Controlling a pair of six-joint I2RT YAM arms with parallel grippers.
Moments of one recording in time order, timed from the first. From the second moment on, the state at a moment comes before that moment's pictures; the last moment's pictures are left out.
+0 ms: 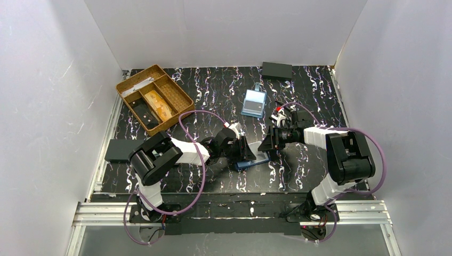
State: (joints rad) left arm -0.89 1.83 0.81 0.38 0.23 -0.96; right arm 0.19 1.62 0.72 -0.15 -0.91 0.15
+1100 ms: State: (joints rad) left arm -0.89 1.83 0.81 0.44 0.30 -0.94; right arm 0.27 1.70 0.83 -0.15 -1.15 0.28
